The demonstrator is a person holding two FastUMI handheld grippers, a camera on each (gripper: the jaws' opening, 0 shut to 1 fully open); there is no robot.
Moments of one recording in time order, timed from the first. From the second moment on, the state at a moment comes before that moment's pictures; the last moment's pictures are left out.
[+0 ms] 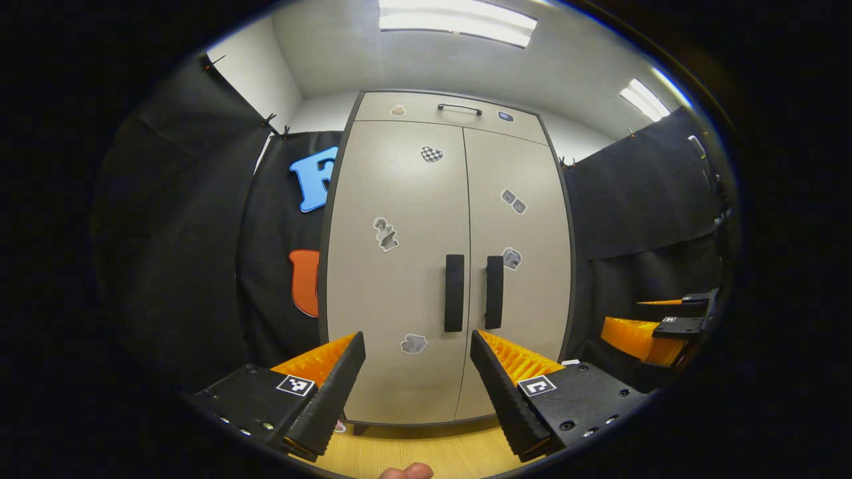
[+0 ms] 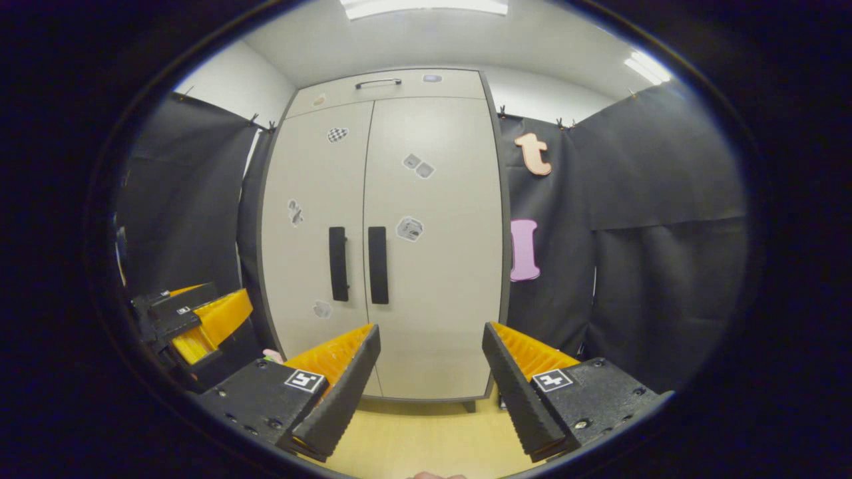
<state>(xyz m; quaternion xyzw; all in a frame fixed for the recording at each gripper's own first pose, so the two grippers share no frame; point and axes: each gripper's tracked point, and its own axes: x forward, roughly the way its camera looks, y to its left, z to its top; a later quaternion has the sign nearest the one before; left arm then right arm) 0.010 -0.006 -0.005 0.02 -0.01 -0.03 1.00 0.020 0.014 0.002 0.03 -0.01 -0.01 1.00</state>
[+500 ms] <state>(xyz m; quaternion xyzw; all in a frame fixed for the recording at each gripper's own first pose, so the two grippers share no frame) -0.010 -0.001 -0.021 0.01 0.01 -0.04 1.00 0.113 0.042 0.028 0.03 -0.01 0.02 1.00</state>
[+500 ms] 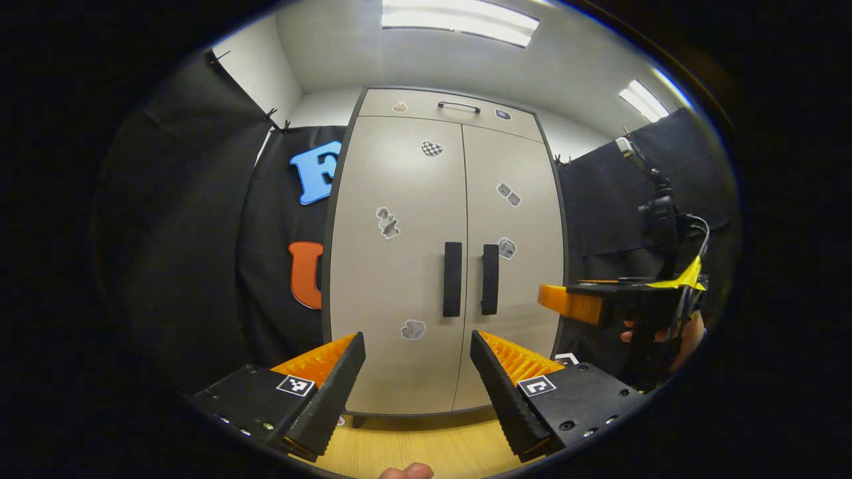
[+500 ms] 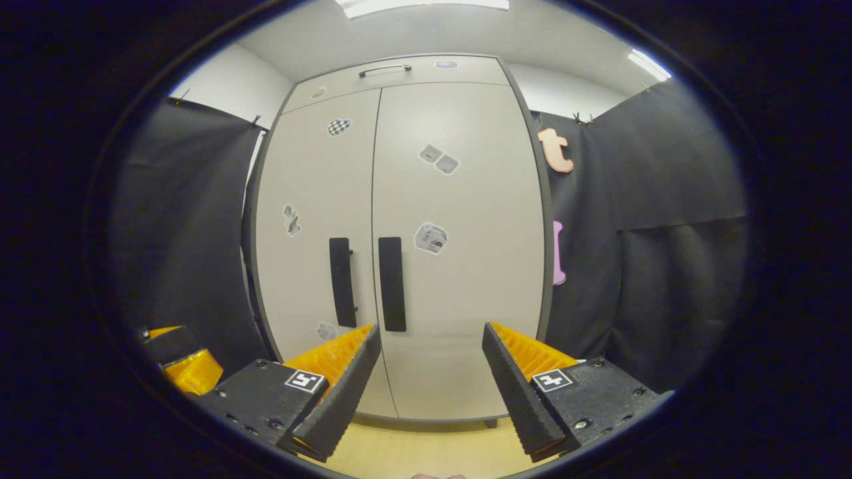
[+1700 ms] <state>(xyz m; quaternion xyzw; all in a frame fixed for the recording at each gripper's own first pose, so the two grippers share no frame) -0.020 0.080 -0.032 -0.01 0.03 0.05 1.00 0.244 0.070 0.053 0.01 -0.01 -0.01 1.00</state>
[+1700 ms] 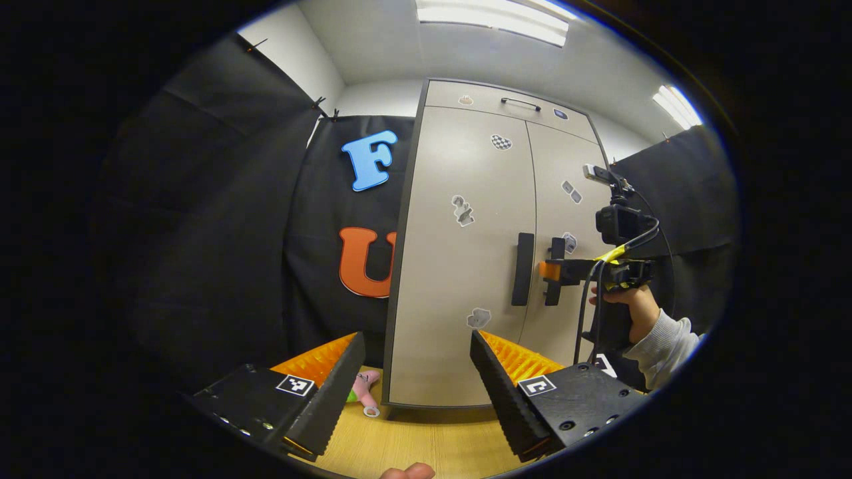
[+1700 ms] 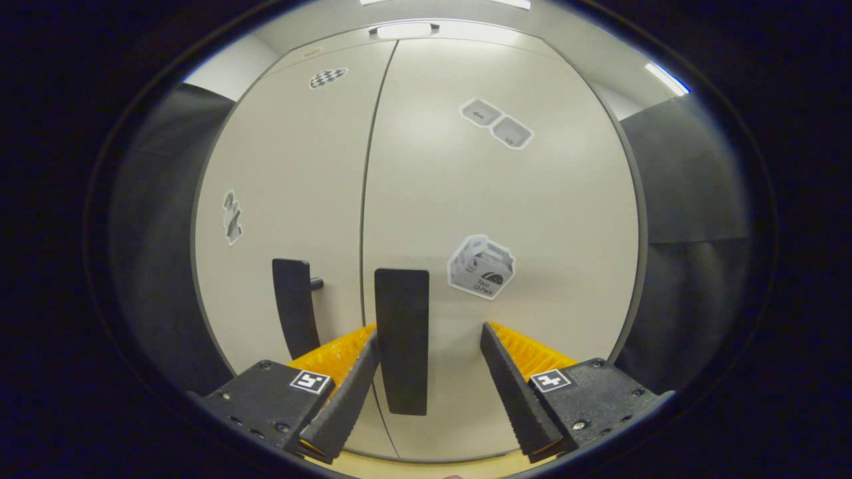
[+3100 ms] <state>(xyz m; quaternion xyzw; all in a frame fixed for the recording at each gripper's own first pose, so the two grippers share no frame) -0.015 0.078 -0.034 -0.02 0.03 0.04 1.00 0.195 0.078 0.040 0.00 0.02 0.07 1.00</state>
